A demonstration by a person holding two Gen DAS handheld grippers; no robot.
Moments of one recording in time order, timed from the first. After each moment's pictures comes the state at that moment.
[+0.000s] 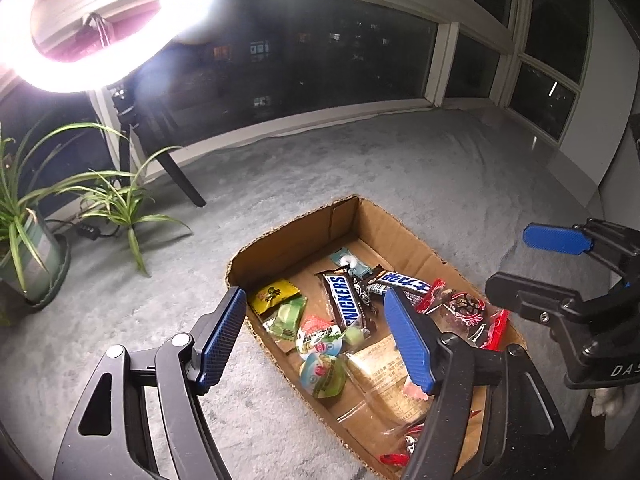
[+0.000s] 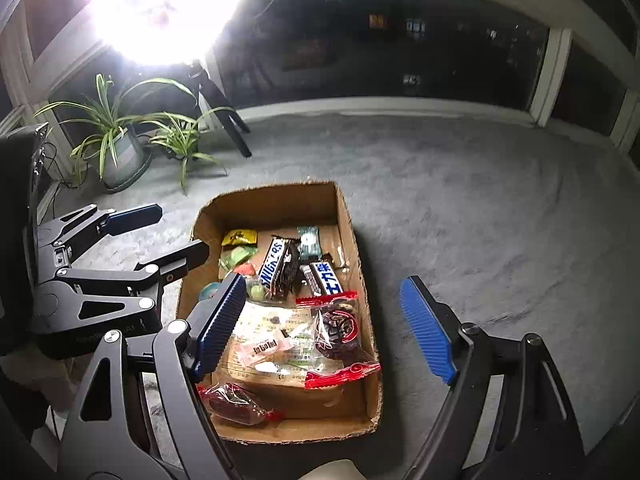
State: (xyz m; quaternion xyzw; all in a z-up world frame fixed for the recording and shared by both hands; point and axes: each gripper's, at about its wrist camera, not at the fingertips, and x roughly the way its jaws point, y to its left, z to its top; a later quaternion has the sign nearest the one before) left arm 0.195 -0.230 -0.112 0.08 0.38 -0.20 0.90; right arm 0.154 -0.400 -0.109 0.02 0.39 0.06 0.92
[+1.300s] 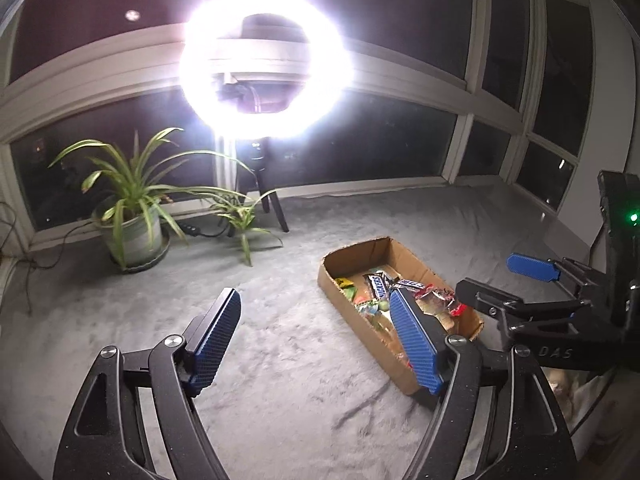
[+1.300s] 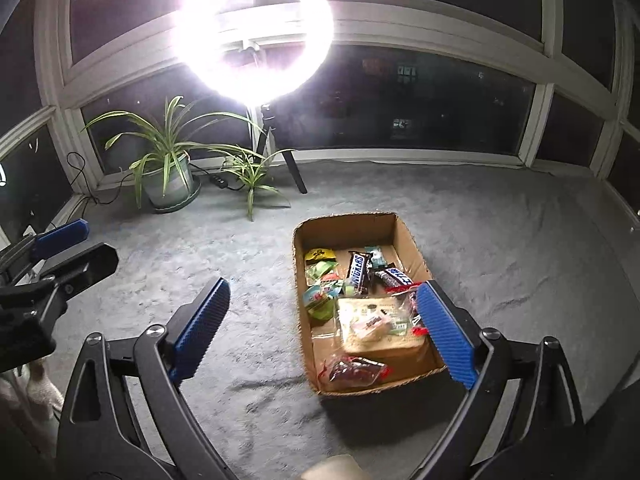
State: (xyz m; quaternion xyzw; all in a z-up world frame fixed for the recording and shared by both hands) left arm 0.055 -0.098 -0.034 0.00 0.28 -0.15 0.95; right arm 0.051 -0.289 -0.055 0.01 0.32 0.04 0.95
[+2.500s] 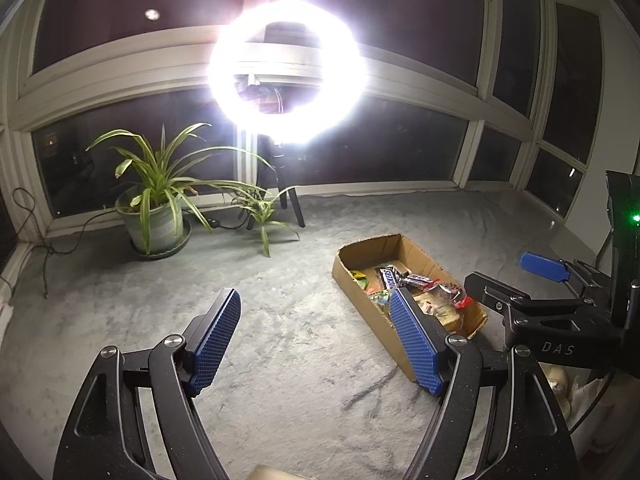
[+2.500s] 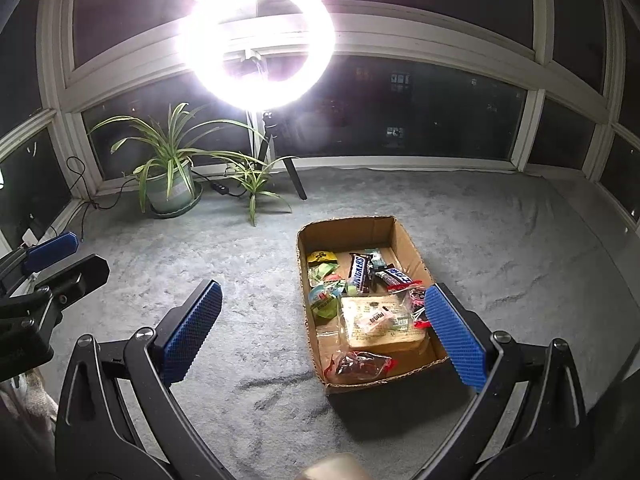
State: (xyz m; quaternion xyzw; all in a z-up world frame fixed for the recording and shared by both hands) left arm 0.030 -0.084 -0.031 -0.01 0.28 -0.12 0.95; right arm 0.036 -0.280 -0.051 0.01 0.30 0.03 0.95
